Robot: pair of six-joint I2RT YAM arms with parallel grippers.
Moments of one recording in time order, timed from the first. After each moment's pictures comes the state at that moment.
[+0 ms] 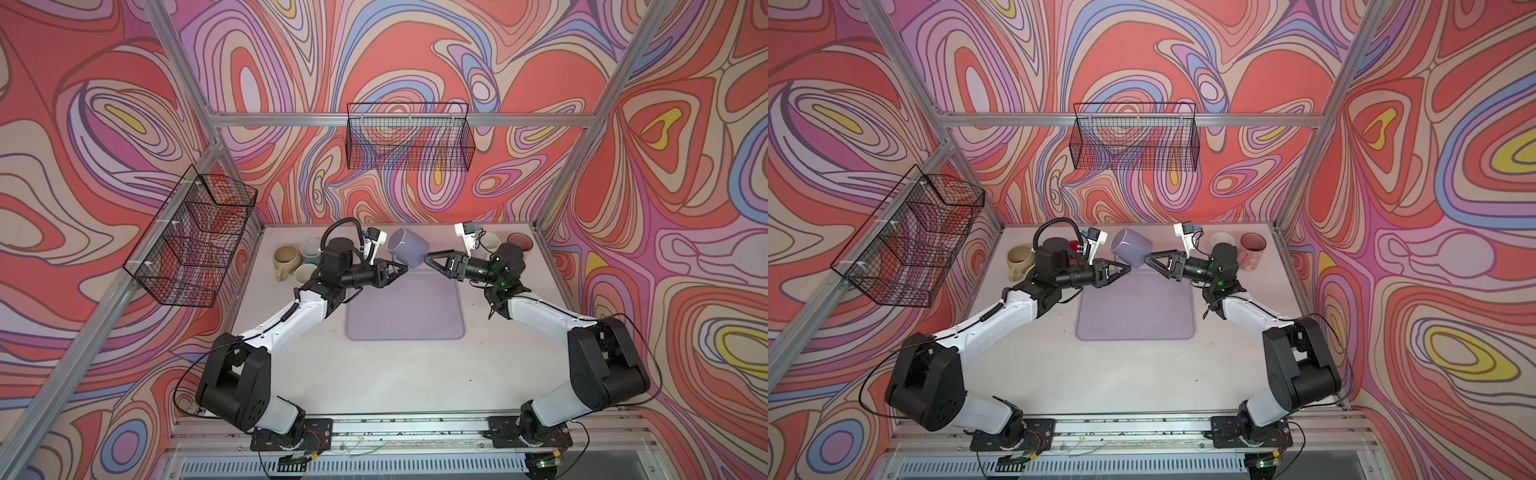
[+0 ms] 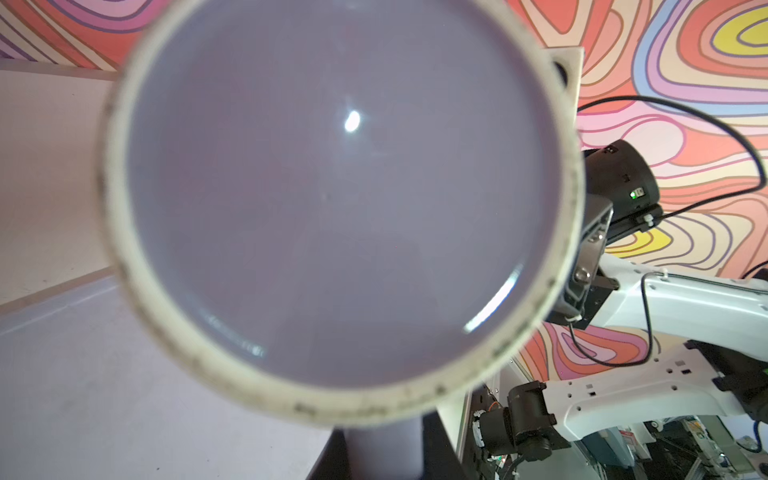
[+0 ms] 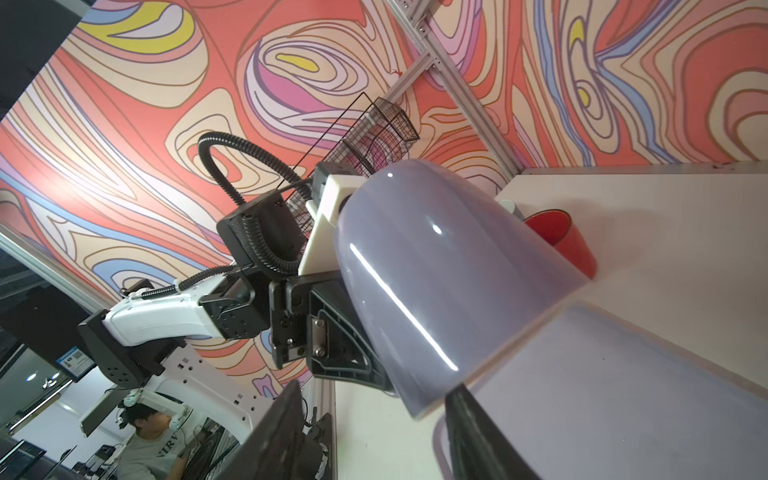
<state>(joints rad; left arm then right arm) -0.43 1.48 1.02 0.17 0.78 -0.55 0.28 1.55 0.89 0.84 -1.03 0.87</state>
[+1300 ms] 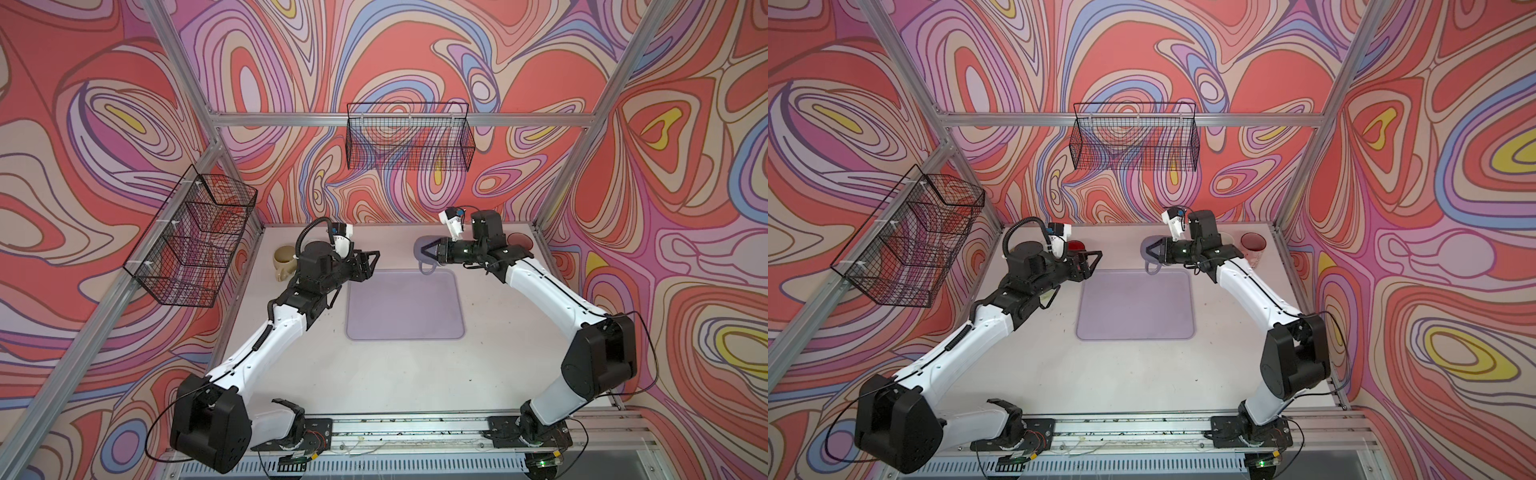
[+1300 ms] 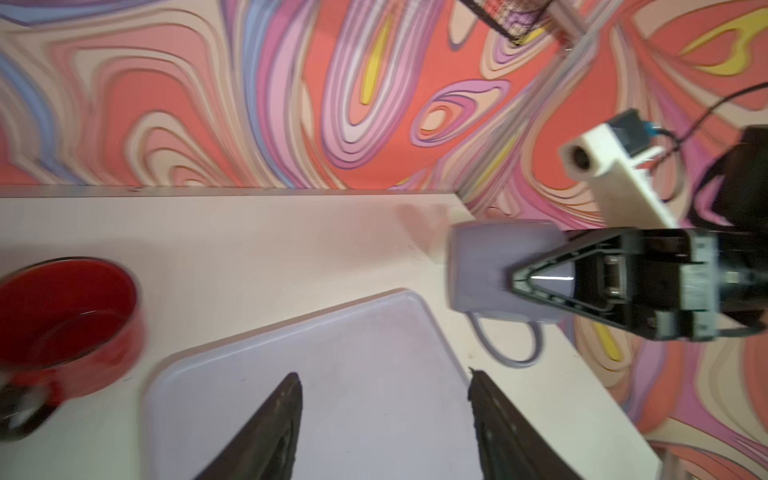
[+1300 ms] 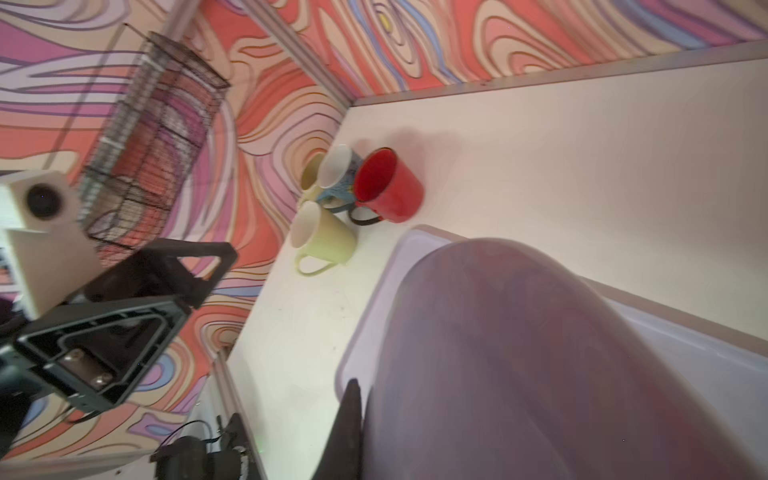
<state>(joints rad) -0.34 1.24 0.96 -0.01 0.19 -0.36 0.32 1.63 1.46 -0.46 -0.56 0.36</state>
